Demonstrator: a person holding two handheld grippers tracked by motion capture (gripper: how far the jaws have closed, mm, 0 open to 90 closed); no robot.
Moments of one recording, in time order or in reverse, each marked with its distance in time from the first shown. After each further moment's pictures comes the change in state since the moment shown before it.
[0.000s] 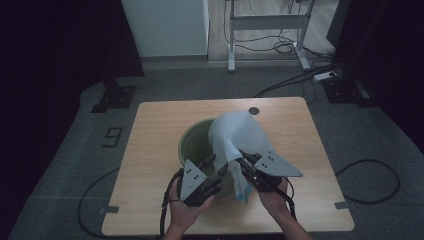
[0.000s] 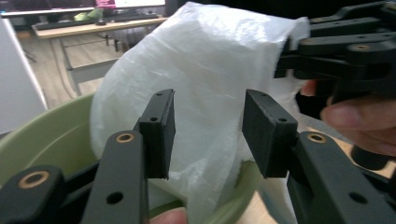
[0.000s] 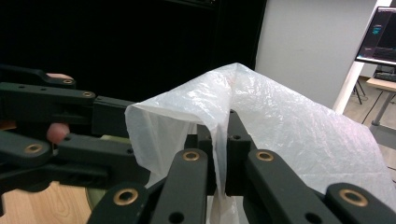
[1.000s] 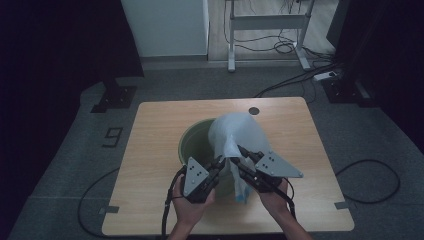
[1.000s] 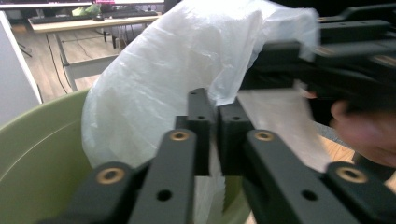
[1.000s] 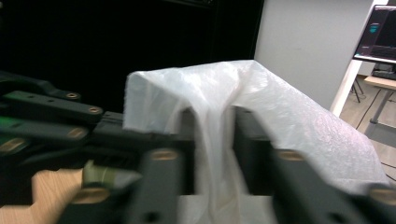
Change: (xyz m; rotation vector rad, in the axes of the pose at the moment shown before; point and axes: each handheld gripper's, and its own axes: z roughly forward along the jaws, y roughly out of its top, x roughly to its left) left arm 0.009 -0.002 0.012 0.008 0.006 -0.054; right arm 0.003 -0.005 -0.003 -0.008 -0.016 0.012
